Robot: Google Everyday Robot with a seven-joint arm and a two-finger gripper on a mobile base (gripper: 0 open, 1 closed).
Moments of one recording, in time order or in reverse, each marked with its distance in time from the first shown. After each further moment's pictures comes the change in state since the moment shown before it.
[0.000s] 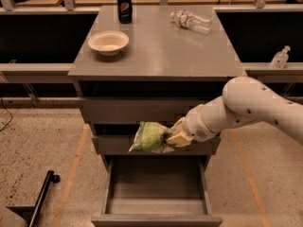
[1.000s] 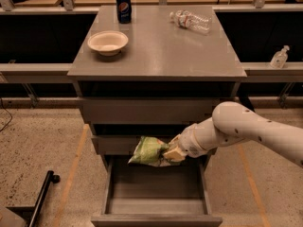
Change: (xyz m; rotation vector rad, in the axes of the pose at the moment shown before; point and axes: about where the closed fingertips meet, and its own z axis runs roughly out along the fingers) arm 0.050 0.005 0.065 -0.026 0.003 0.097
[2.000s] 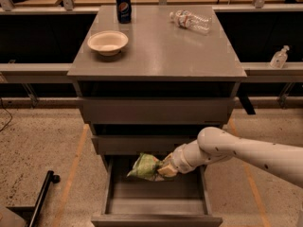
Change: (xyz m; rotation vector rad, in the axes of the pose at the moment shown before) arm 0.070 -0.019 0.110 -0.053 0.005 0.045
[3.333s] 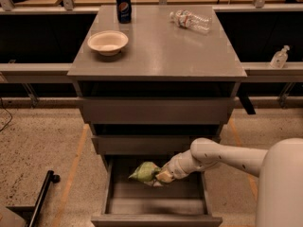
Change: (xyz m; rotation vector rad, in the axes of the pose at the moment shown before) arm 0.060 -0.040 0.086 -0.028 0.011 0.148
